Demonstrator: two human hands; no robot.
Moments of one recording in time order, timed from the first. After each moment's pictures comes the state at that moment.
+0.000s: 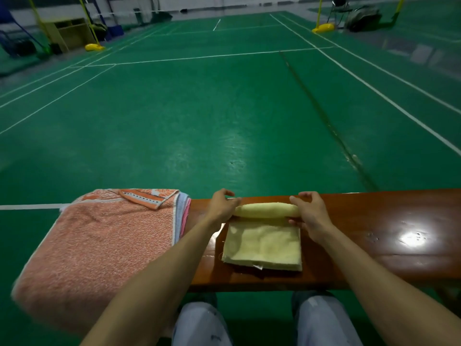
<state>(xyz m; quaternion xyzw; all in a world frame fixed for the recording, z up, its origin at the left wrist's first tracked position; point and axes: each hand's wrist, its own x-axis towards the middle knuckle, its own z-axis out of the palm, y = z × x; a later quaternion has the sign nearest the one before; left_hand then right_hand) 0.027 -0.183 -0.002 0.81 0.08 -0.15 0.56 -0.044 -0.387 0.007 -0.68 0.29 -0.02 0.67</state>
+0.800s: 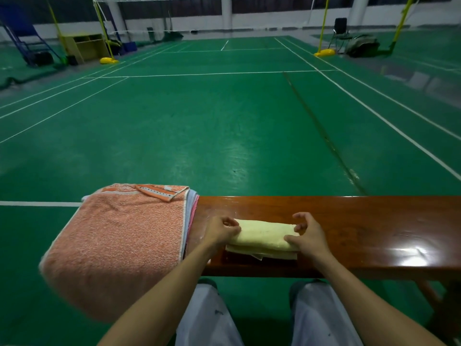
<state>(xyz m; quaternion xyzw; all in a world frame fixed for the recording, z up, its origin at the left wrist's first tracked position) -0.058 -0.145 -0.018 0.84 0.02 -0.15 0.52 -0.123 -0.372 -0.014 -0.84 0.19 -0.02 0.50</state>
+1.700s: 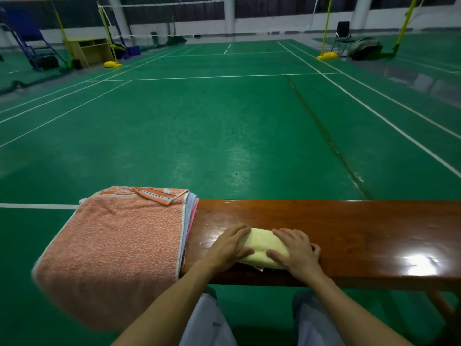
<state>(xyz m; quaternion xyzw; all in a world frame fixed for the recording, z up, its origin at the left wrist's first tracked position) -0.060 -0.139 -0.053 0.93 -0.29 -0.09 0.22 -0.122 -0.354 -0.048 -0.98 0.04 0.06 0.21</state>
